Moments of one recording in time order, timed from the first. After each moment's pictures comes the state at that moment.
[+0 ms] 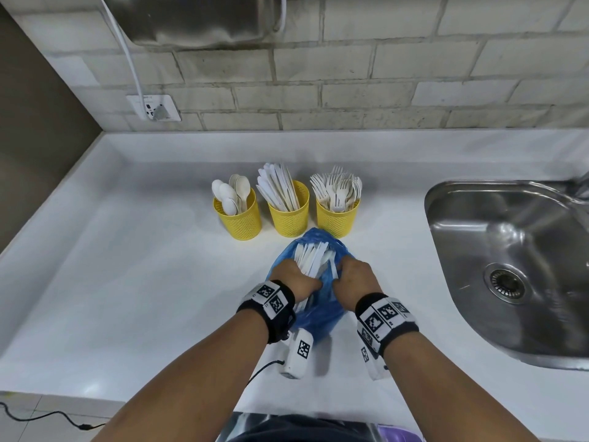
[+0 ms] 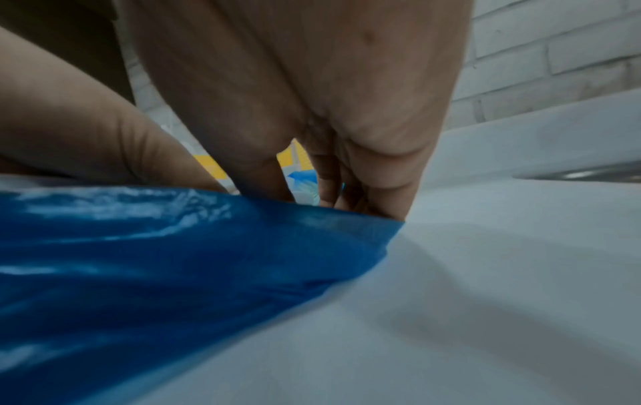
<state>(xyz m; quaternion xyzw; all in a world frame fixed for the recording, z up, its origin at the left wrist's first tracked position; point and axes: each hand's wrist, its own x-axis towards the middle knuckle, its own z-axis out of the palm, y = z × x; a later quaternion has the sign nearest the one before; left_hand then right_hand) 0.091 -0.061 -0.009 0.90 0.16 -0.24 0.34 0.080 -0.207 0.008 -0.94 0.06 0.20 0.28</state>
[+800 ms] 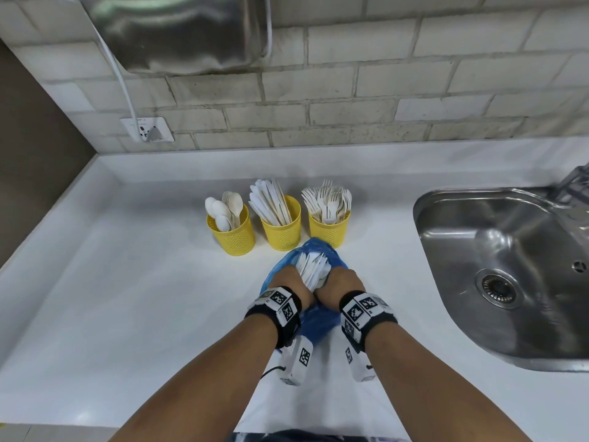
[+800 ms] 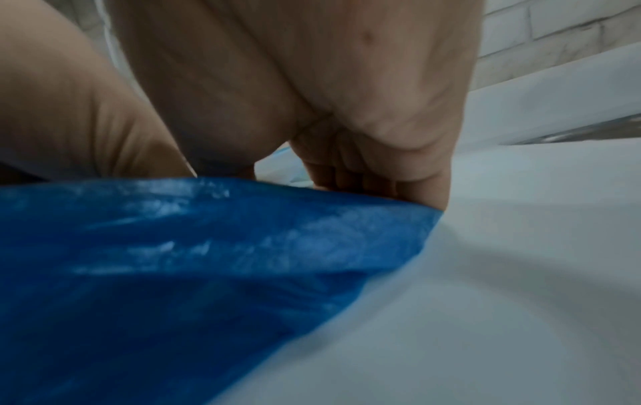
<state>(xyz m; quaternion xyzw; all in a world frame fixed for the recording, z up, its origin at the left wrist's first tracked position) 0.106 -0.072 -0.005 0.93 0.13 -0.25 0.23 0.095 -0.193 0.014 -0.93 0.08 0.24 0.27</state>
